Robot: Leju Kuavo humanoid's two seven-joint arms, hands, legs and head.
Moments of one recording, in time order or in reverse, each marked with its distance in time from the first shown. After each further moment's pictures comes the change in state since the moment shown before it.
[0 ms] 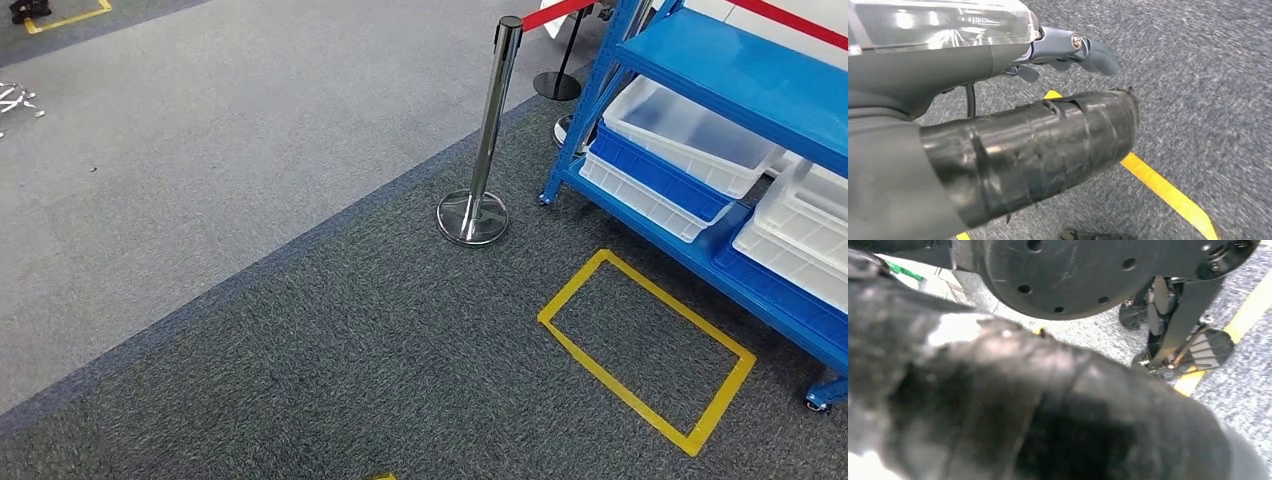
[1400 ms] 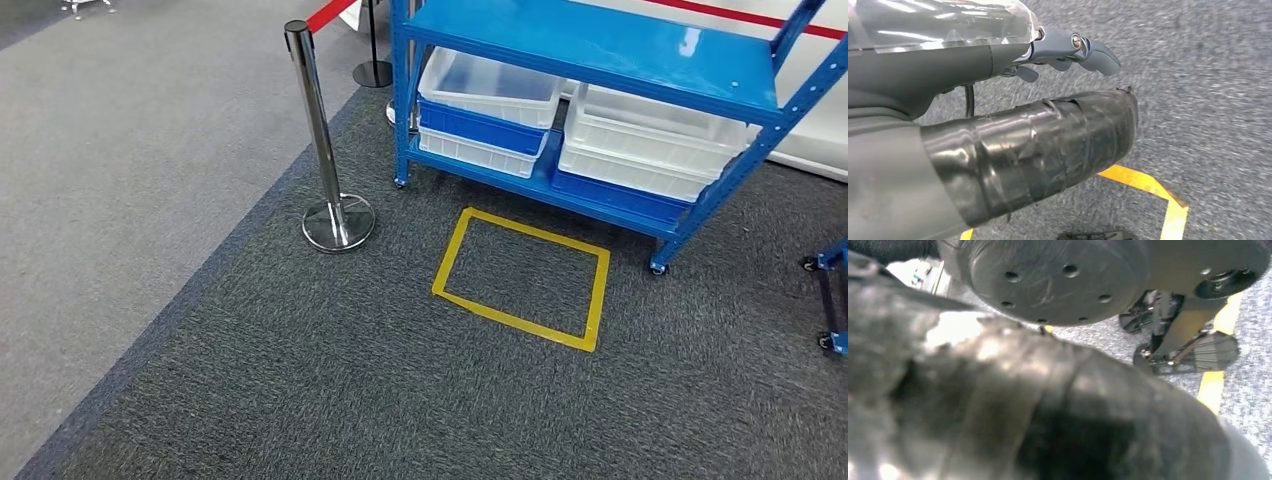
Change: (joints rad) left arm 0.003 -0.005 0.000 0.000 -0.003 -0.002 0.005; right arm -0.001 -0.003 0.002 0.001 0.005 -0.002 0.006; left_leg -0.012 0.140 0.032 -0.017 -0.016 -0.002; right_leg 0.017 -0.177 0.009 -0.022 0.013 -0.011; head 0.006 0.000
